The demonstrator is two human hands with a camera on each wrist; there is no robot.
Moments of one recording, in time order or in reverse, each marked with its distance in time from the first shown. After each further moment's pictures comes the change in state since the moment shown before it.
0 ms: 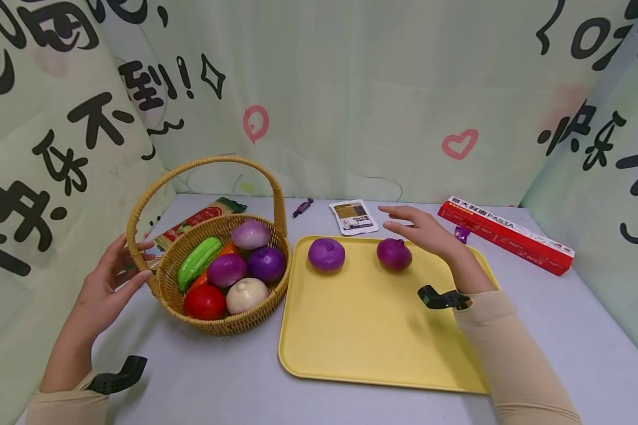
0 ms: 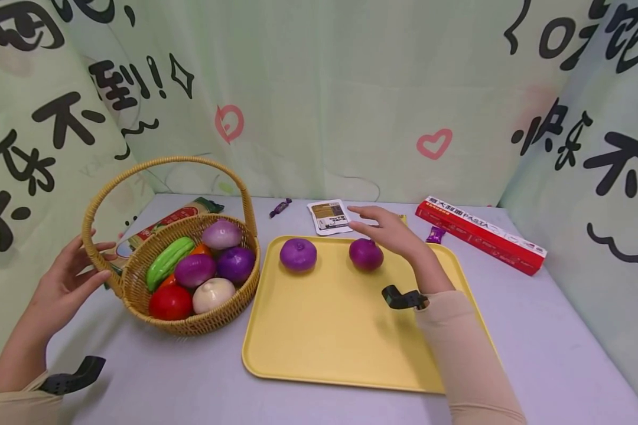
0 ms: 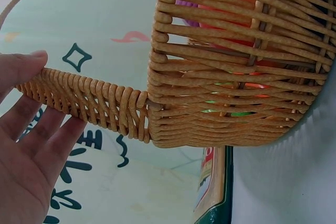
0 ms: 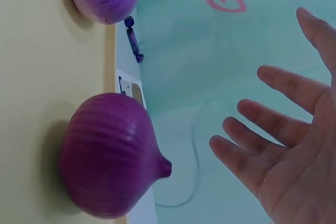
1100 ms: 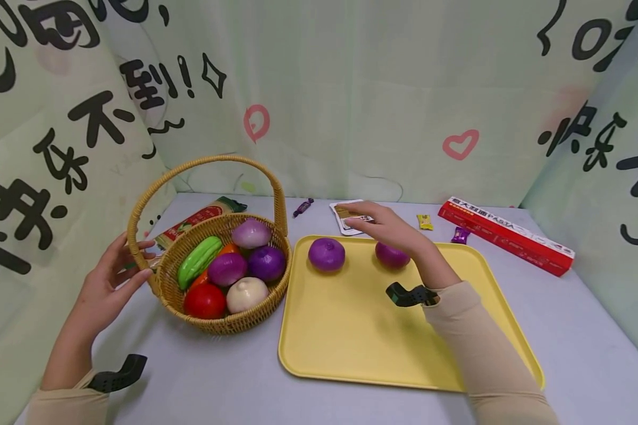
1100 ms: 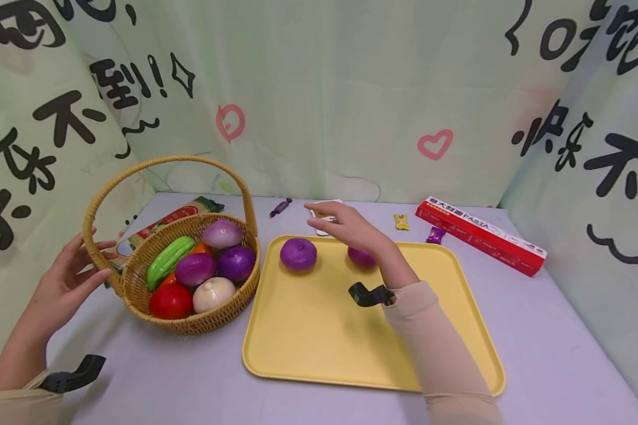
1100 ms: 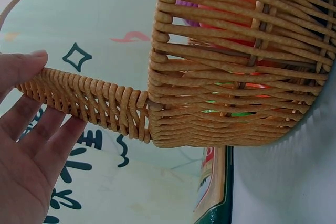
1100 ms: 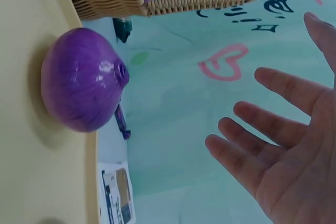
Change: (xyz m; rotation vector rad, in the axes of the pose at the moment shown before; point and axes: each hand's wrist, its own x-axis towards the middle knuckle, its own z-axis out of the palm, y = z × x) left_hand 0.000 -0.001 0.000 0.000 -0.005 -0.006; right_hand 0.025 -0.057 0.028 0.038 -0.058 -0.220
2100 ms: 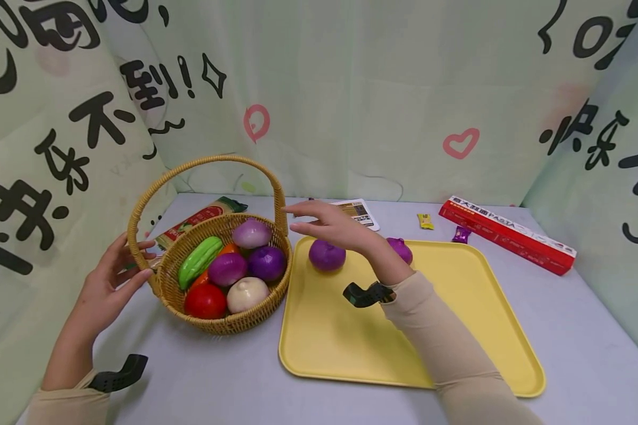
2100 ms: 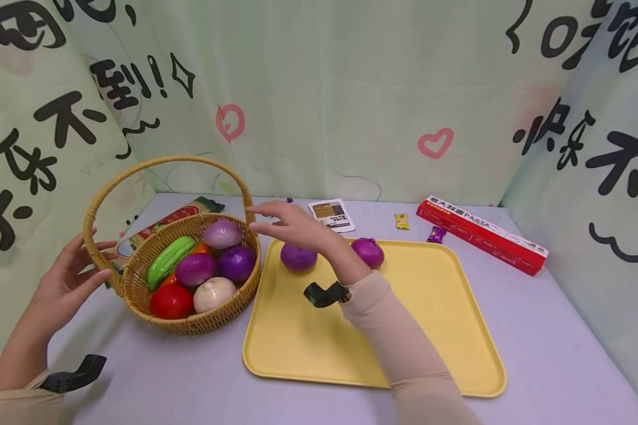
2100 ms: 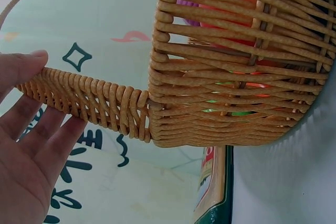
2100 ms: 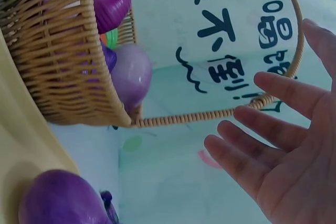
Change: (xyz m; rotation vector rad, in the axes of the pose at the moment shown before) left_hand 0.000 0.002 0.000 0.000 0.010 0.018; right_hand 0.045 -0.061 0.044 0.044 -0.101 -0.166
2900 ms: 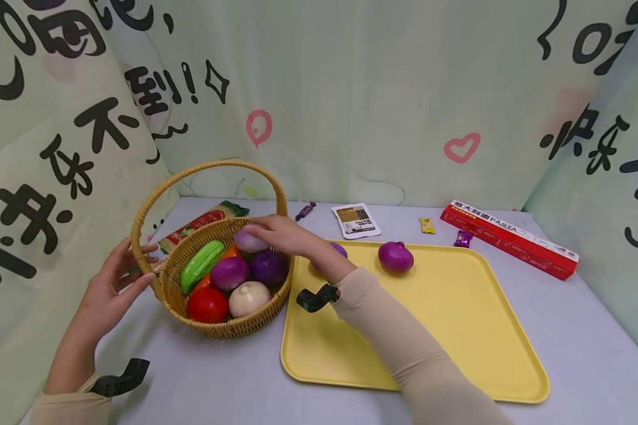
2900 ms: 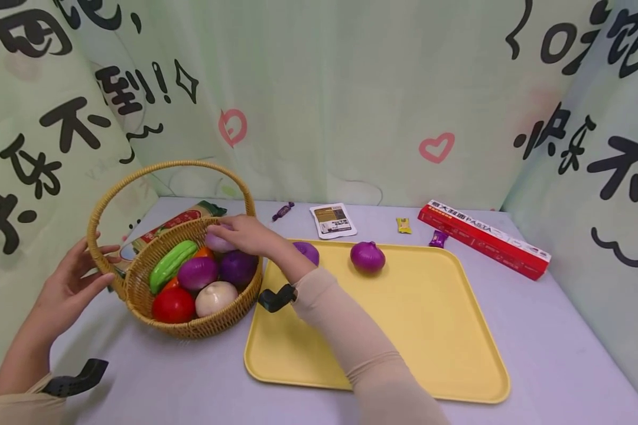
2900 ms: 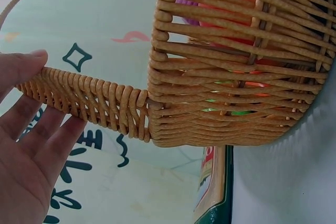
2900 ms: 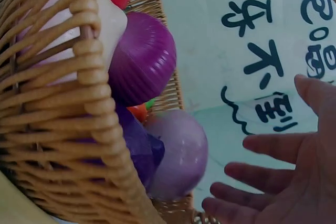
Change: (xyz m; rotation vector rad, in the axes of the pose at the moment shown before) left_hand 0.000 -0.002 0.000 -0.004 -0.003 0.002; right_hand 0.070 -0.013 0.055 -0.088 -0.056 0.063
